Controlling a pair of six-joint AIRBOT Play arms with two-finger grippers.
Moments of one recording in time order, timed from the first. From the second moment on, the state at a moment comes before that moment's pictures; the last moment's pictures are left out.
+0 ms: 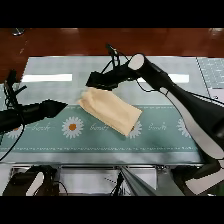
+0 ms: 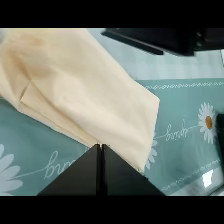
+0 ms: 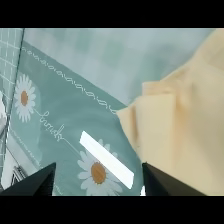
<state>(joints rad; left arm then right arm) 0.08 -0.59 0.60 0.69 -1.03 -1.27 0.51 -1.75 1.64 -0.71 0.97 1.52</state>
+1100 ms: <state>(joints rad) 0.18 -0.59 0.53 0.69 -0.98 -1.24 0.23 -0.87 0.31 -0.72 0.58 1.74</state>
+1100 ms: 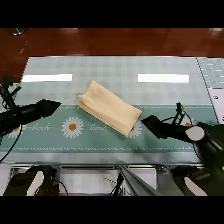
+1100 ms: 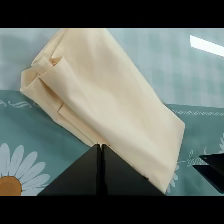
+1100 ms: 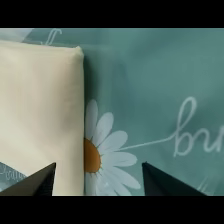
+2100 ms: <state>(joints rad) 0.18 -0.59 0.53 0.69 -0.98 -1.24 0.19 -1.38 1.10 -0.56 1.00 1.30</state>
